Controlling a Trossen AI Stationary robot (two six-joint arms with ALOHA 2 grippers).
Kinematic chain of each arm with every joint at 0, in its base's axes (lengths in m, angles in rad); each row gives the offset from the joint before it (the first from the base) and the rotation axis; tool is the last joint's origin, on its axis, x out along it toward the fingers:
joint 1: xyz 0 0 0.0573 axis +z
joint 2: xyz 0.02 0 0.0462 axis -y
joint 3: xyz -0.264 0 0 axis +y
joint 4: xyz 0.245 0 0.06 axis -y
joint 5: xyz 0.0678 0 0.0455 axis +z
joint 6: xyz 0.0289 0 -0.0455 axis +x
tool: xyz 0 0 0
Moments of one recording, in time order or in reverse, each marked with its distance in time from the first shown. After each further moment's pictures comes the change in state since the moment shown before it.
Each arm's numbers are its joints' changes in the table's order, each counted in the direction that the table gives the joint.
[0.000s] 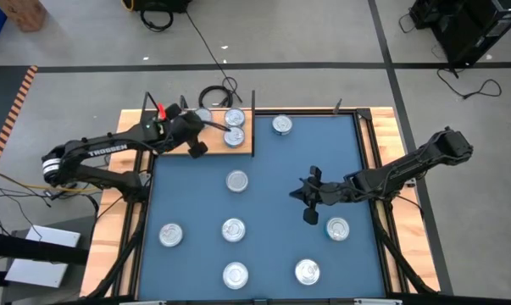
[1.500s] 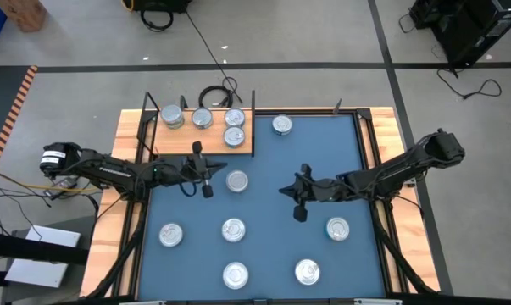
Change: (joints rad) left arm -0.338 0.030 0.675 1.416 -0.316 0.105; right arm -0.059 -0.125 0.000 0.272 0.000 -0.097
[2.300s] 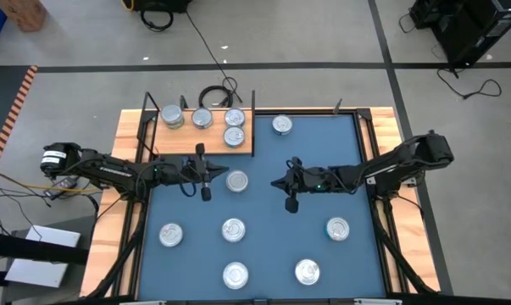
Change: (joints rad) left arm 0.008 -0.008 0.000 0.003 -0.115 -0.051; right arm -0.155 -0.124 -0.001 0.175 0.156 -0.103
